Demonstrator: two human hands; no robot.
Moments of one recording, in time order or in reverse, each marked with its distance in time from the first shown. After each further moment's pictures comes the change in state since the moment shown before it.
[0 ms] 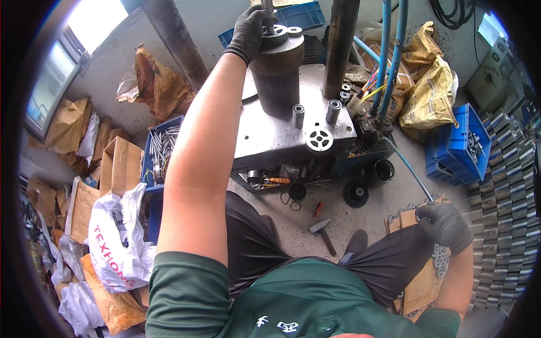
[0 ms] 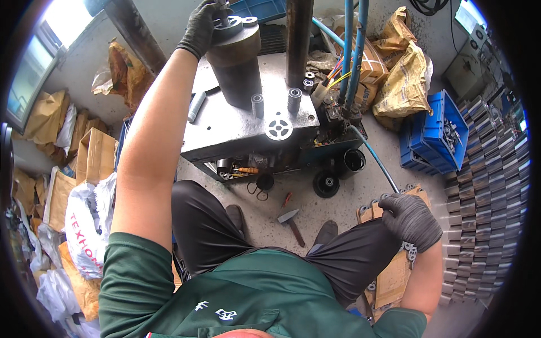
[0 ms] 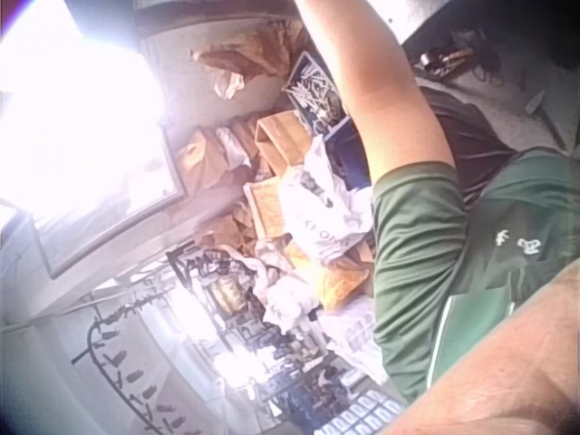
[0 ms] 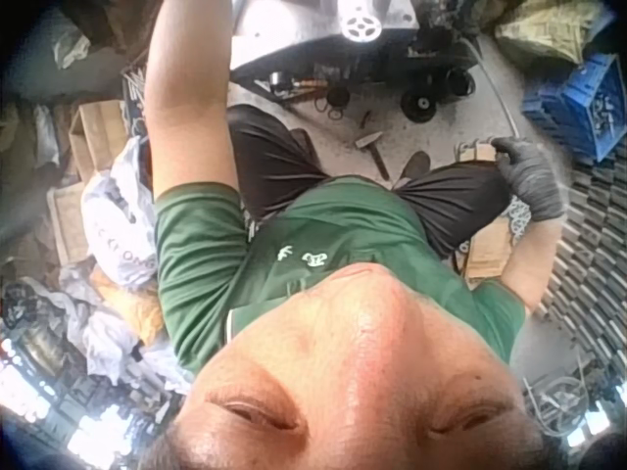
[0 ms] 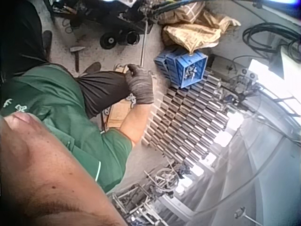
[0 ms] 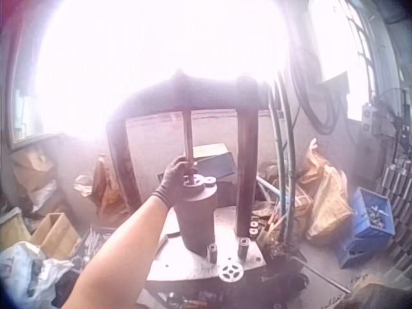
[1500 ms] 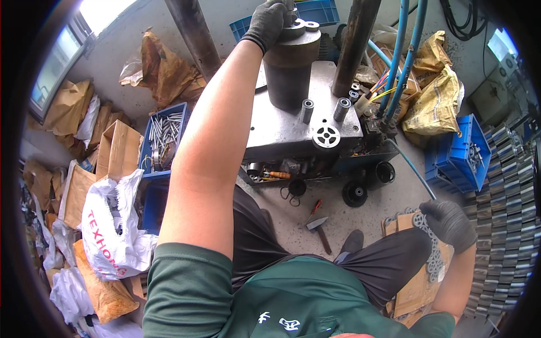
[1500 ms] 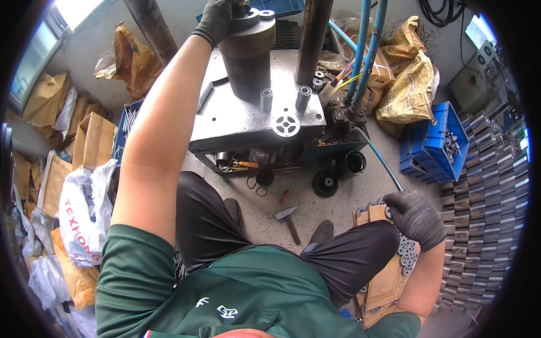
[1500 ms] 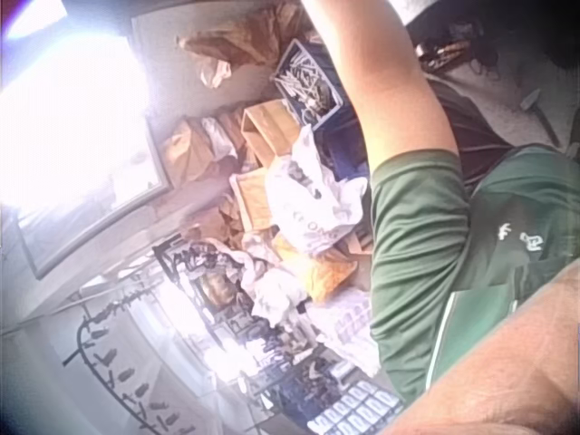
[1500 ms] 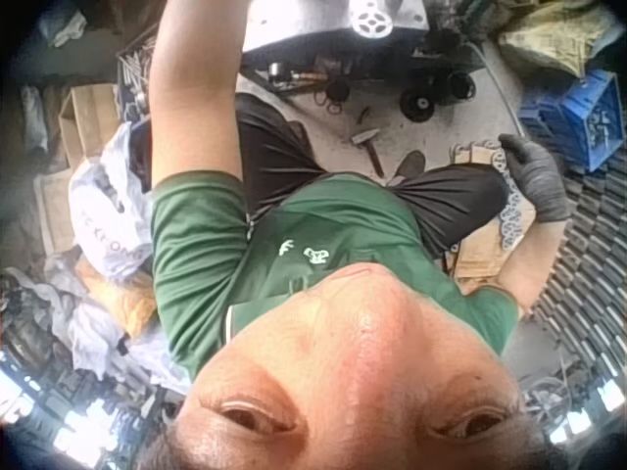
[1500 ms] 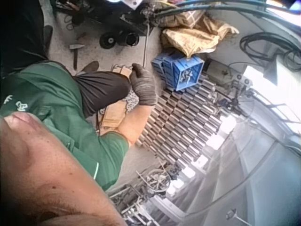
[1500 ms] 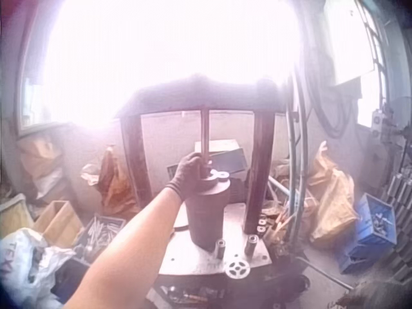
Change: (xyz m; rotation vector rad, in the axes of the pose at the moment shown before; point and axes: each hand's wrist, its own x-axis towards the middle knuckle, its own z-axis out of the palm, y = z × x) left_hand 0.003 -0.009 -0.002 -0.103 -0.035 -0.061; right_hand 0.010 0.003 -0.012 0.046 0.037 -0.038
